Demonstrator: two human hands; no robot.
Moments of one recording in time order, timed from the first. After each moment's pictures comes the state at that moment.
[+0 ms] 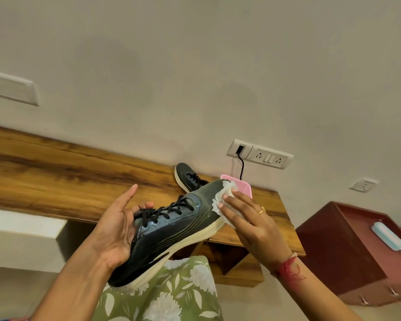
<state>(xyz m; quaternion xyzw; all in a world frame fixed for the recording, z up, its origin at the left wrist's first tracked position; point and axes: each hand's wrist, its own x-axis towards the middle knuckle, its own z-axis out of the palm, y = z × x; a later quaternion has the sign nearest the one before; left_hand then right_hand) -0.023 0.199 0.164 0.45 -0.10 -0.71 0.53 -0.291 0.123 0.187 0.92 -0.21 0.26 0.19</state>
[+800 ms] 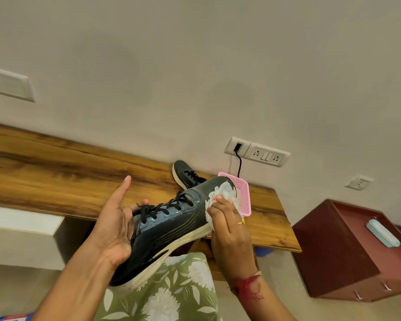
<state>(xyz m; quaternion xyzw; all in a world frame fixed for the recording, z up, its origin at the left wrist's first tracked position) -0.029 0.203 0.166 0.41 -0.06 -0.72 0.55 -0.242 0.161 0.157 0.84 -0.34 0.38 0.20</state>
